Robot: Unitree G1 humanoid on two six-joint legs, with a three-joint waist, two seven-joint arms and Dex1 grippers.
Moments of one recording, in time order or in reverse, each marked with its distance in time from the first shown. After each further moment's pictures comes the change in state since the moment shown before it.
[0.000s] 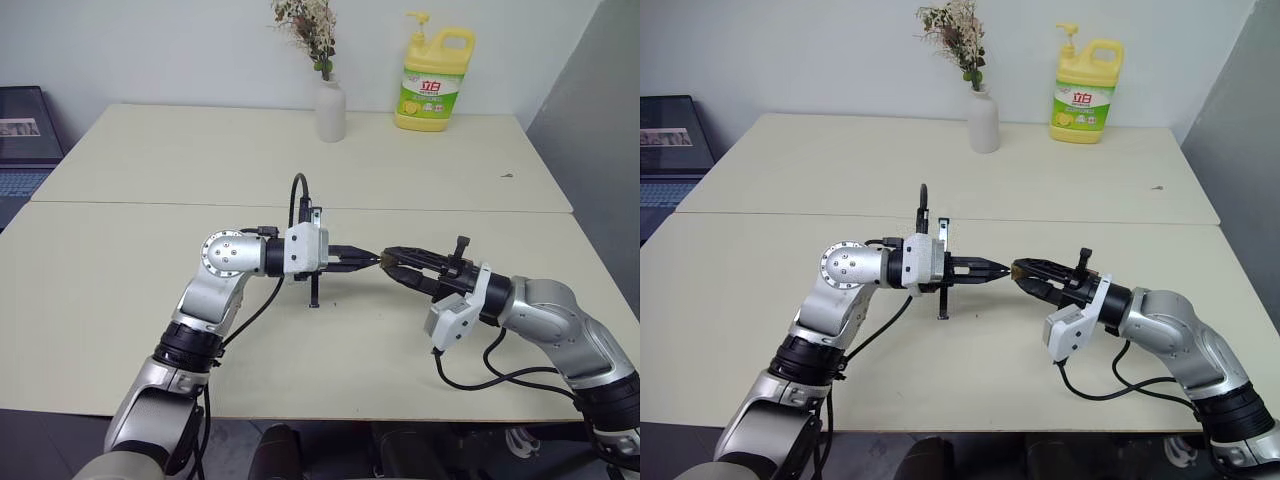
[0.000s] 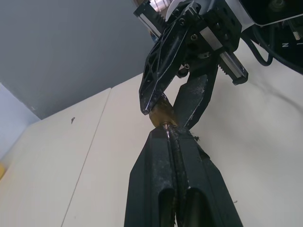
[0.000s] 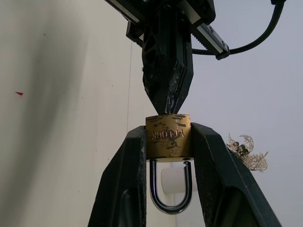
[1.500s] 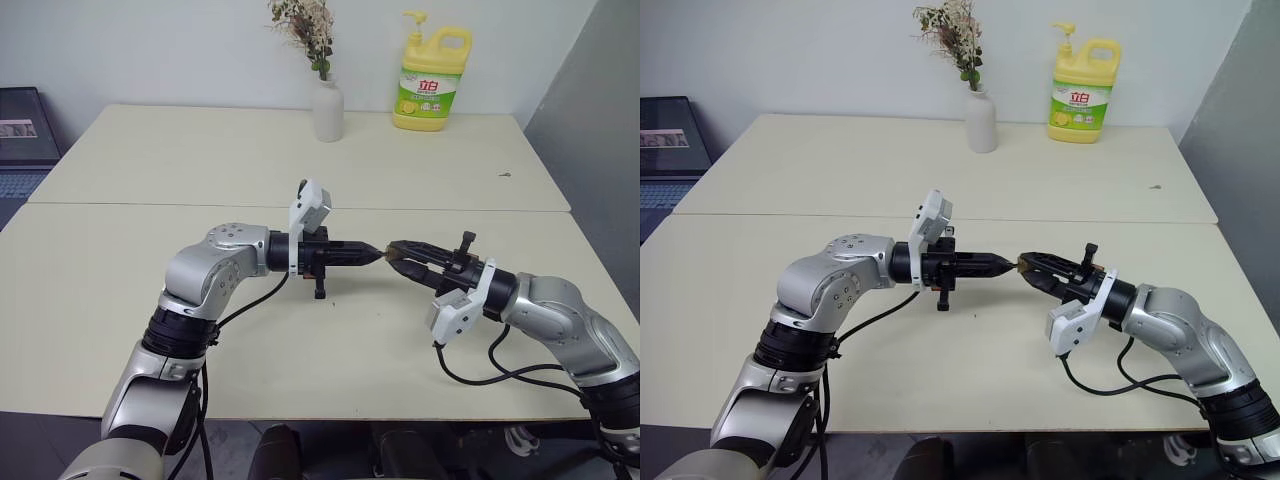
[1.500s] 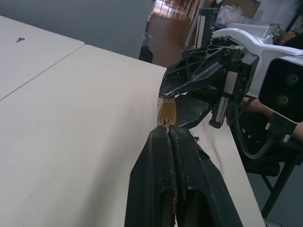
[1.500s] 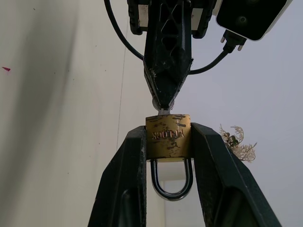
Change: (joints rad) left arm -0.082 0.030 0.044 -0.142 -0.356 0.943 0.132; right arm -0.007 -0.033 -0.003 -0.002 -0.047 0.014 -0.054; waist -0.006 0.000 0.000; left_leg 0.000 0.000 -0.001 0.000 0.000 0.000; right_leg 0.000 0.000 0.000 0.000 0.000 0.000
